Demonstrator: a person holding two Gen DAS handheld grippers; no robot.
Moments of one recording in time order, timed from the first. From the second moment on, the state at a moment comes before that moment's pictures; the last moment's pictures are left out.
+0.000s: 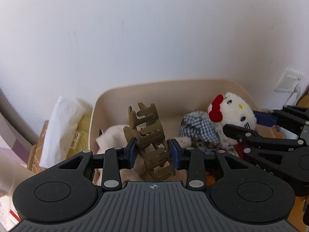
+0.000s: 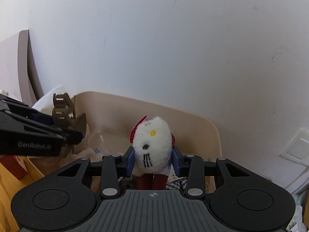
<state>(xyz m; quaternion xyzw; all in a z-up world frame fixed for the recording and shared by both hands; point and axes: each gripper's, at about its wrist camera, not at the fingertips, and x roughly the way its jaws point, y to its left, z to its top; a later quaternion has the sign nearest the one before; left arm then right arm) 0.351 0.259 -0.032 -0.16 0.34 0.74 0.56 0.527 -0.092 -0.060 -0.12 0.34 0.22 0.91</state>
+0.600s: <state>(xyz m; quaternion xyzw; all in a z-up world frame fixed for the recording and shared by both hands) 0.354 0.245 -0.014 -0.15 0.34 0.74 0.55 0.506 -0.109 -0.041 -0.08 0.34 0.20 0.91</state>
